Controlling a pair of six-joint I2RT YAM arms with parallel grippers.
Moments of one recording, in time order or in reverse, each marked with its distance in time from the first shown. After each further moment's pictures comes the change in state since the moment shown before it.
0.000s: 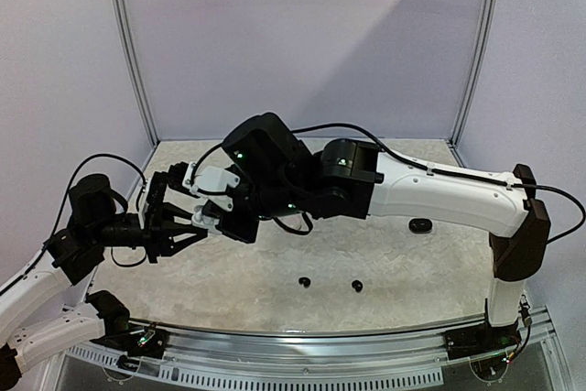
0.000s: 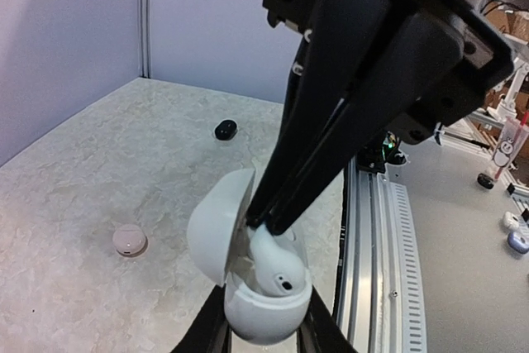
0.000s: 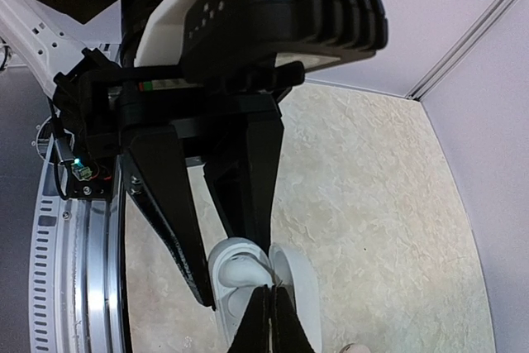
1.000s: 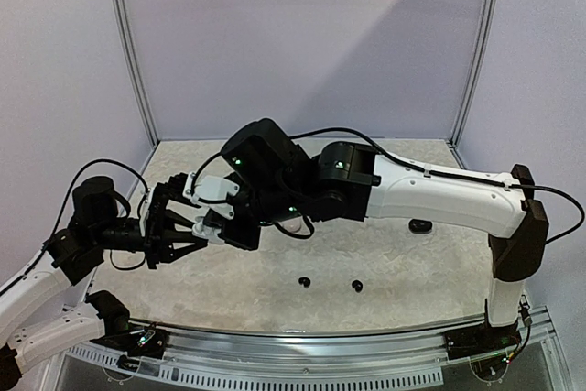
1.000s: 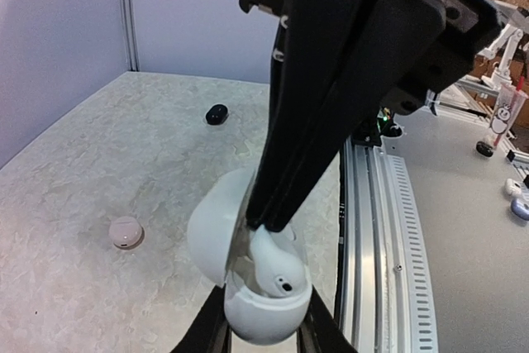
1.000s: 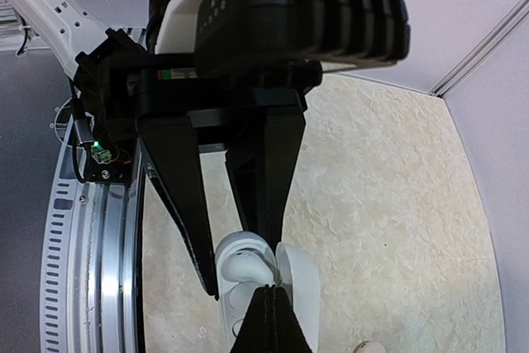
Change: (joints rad) left arm -0.001 -0.003 0.000 -0.083 0.031 0.122; right arm 0.002 0.006 -0.009 -0.027 -0.051 -0.007
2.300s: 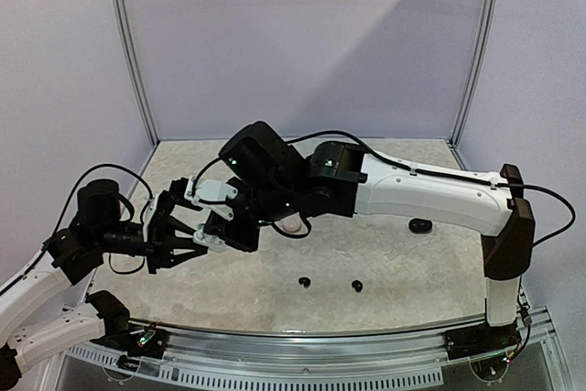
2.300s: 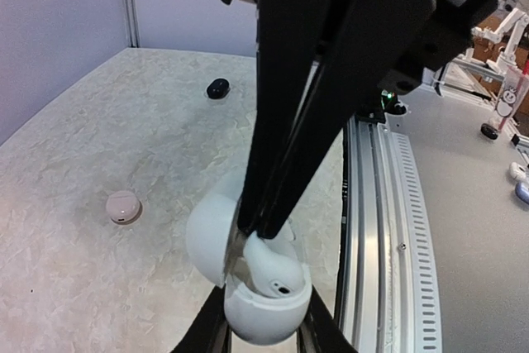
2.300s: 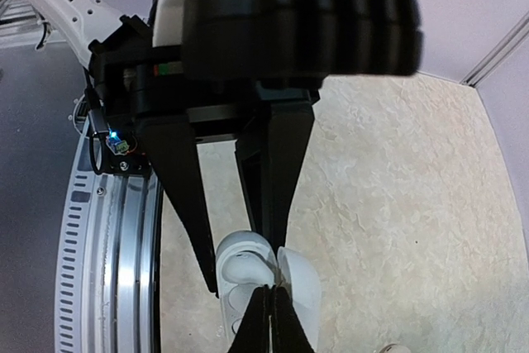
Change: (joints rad) left arm -0.001 0.000 0.002 -0.100 -0.005 0.069; right arm -0.031 0.049 0.029 -0.037 -0.113 0.023
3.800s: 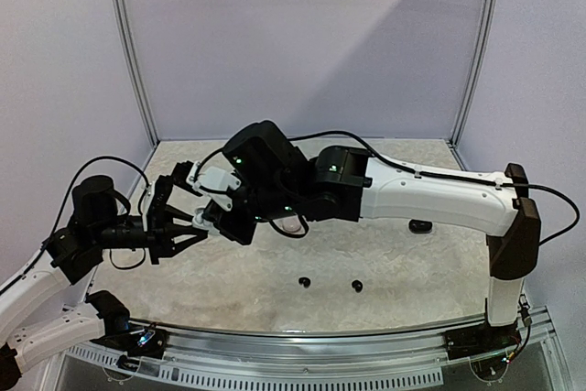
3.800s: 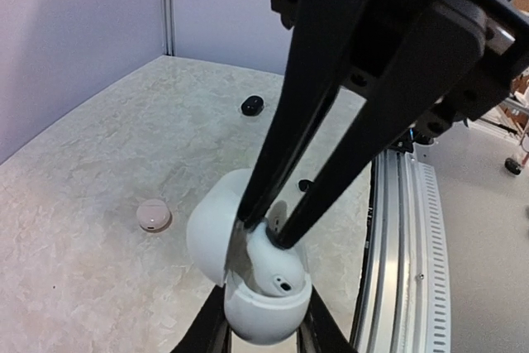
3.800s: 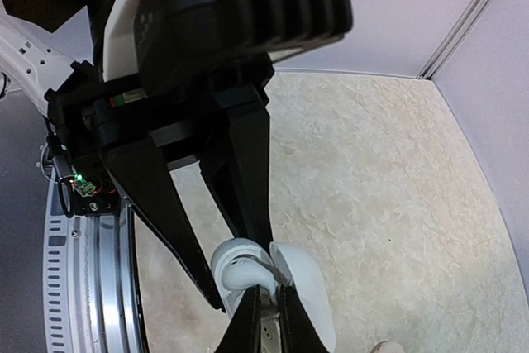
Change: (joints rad) left arm -0.002 0.000 0.008 0.084 -0.116 -0.127; right arm 0.006 -0.035 -0.065 0.129 0.134 0.098
